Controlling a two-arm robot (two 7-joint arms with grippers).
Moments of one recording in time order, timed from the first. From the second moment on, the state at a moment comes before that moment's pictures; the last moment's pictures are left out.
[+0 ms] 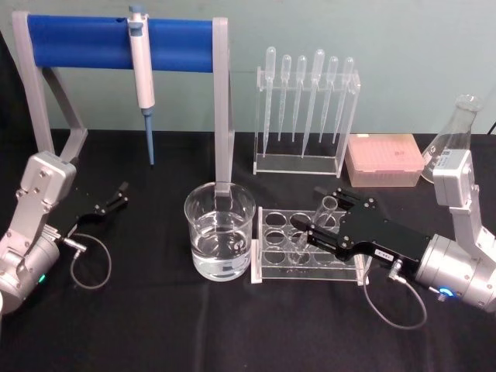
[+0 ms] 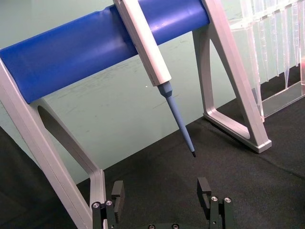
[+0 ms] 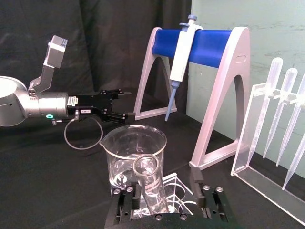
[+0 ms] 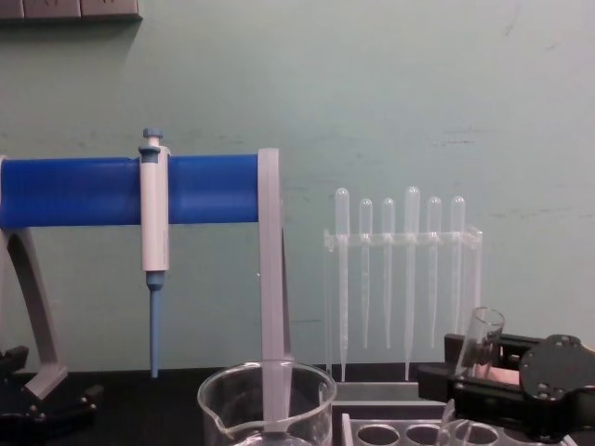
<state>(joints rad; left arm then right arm) -0.20 0.60 0.45 -1.41 -0.25 -0.12 0.03 0.23 0.58 -0.43 -1.51 0.51 -0.11 0.66</state>
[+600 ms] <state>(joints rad) -0.20 0.60 0.45 -1.41 -0.25 -0.12 0.03 0.23 0.58 -0.43 -1.51 0.51 -0.11 0.66</state>
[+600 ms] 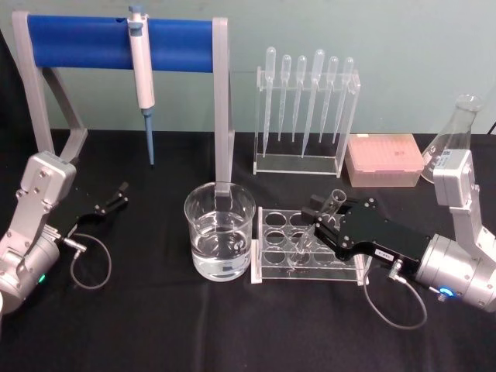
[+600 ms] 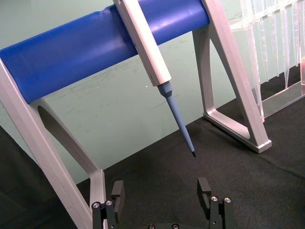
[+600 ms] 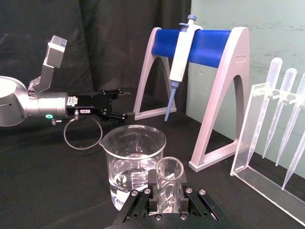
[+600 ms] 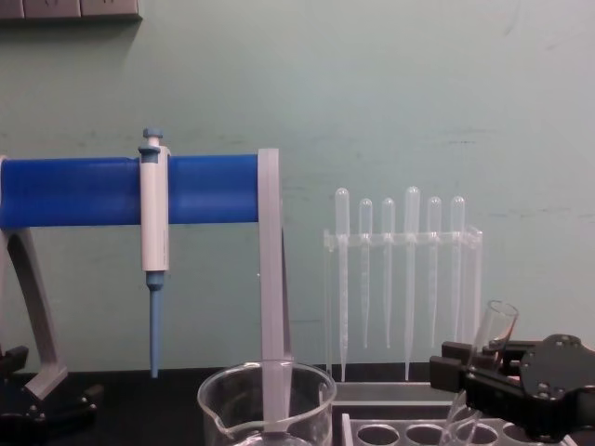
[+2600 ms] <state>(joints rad) -0.20 0.60 0.45 -1.41 -0.25 -0.12 0.03 0.39 0.64 -0.44 -1.67 0.59 0.04 0.66</state>
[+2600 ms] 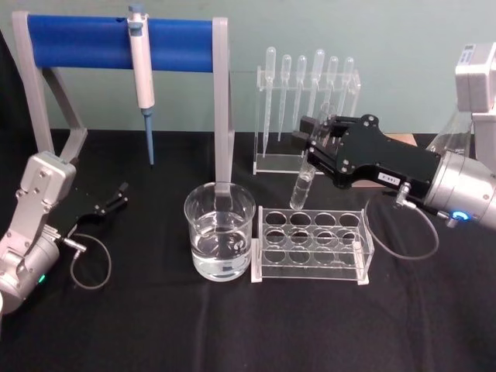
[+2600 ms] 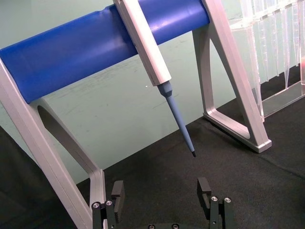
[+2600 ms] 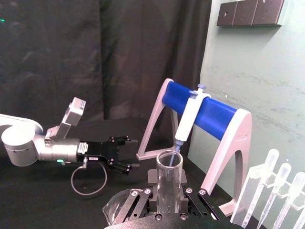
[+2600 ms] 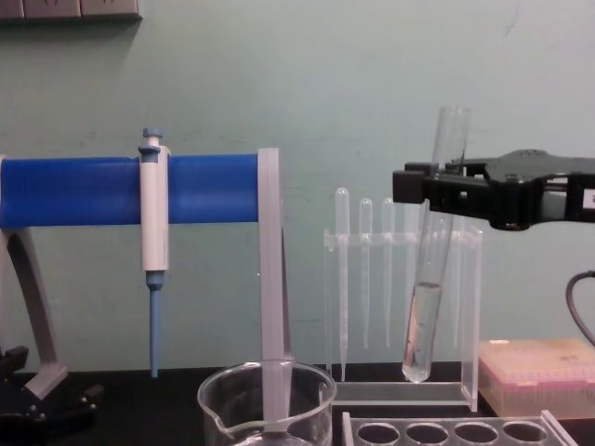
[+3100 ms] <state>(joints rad) -0.20 0.60 0.45 -1.41 -0.25 -0.12 0.03 0.39 0.64 -0.45 -1.67 0.59 0.04 0.65</state>
